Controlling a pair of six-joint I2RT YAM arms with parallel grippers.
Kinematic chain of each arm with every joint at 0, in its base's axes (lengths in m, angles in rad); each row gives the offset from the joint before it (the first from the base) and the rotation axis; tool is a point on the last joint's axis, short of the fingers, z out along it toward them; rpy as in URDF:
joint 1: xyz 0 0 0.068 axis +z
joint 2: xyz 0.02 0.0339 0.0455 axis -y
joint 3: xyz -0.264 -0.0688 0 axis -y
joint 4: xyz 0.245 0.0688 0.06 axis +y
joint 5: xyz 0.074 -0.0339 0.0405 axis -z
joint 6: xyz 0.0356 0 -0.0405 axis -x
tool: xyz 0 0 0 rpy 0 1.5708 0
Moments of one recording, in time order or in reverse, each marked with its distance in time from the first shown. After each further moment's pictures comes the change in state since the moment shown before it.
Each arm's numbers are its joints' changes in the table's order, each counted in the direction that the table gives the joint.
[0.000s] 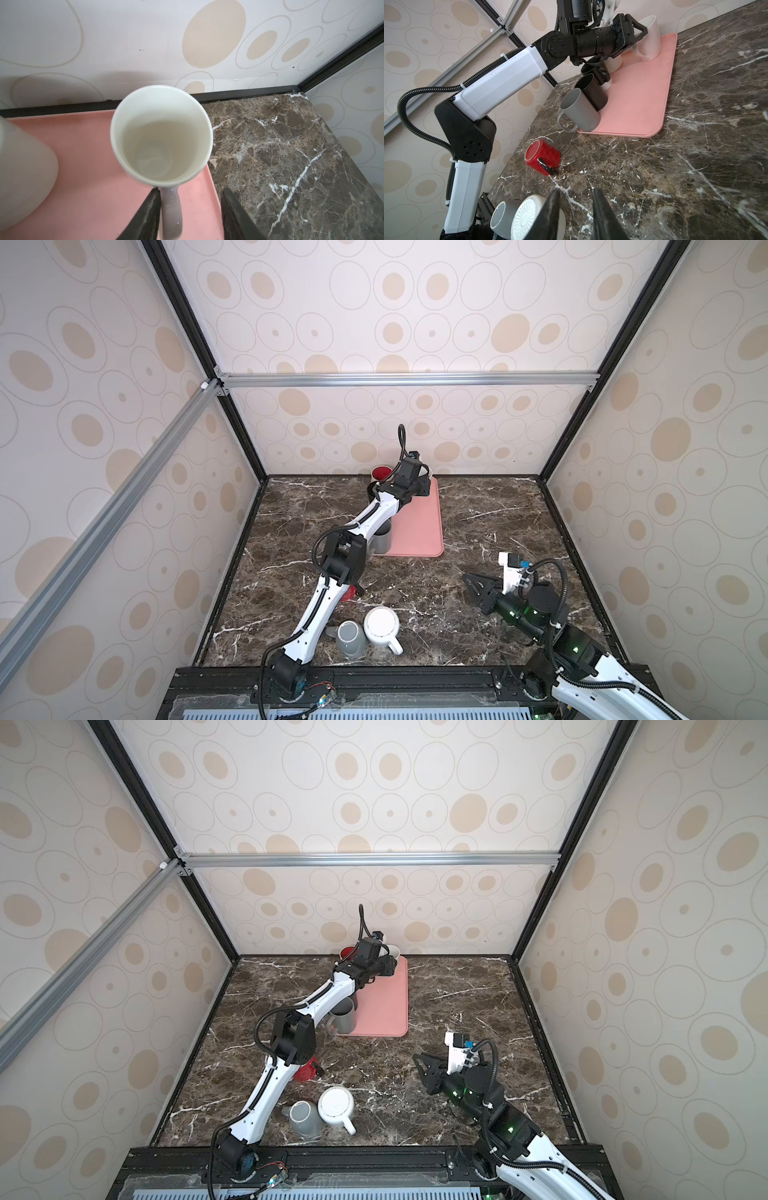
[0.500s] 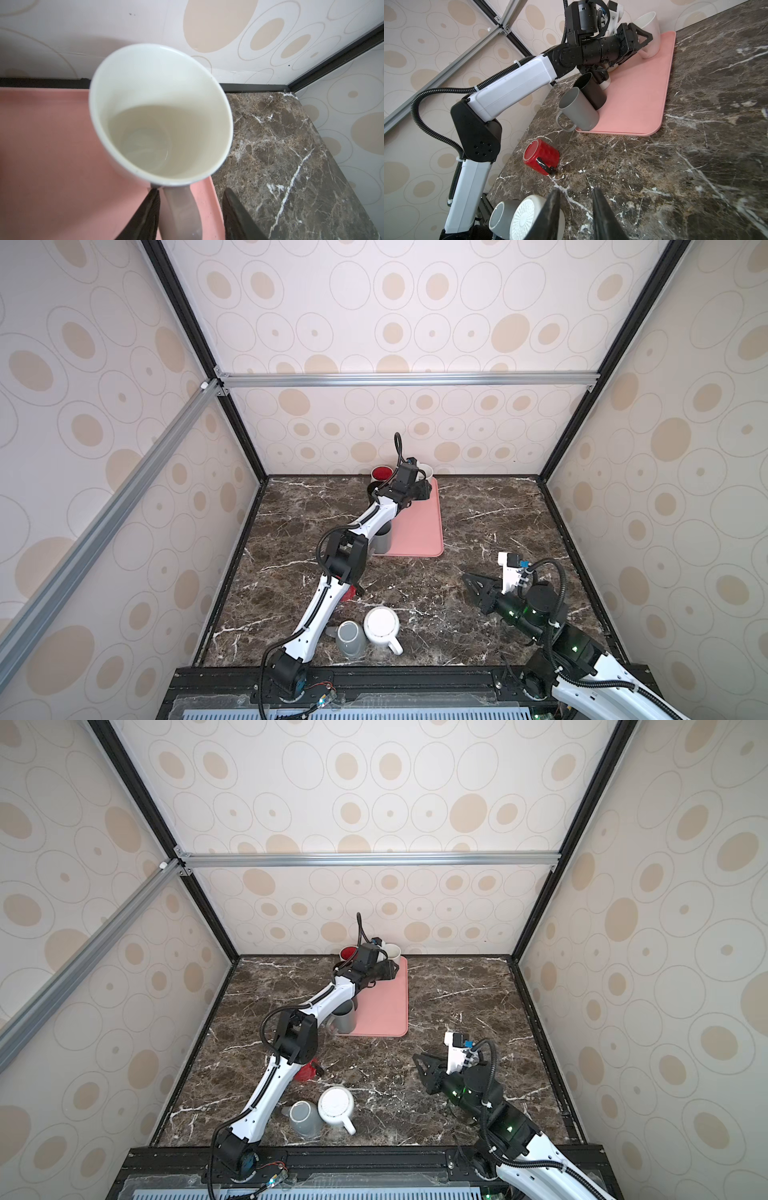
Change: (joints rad) left arm 0.018 -0.061 0.000 -0.072 0.100 0.070; right arm 0.000 -0.016 -0.001 -0.003 0.003 -0.006
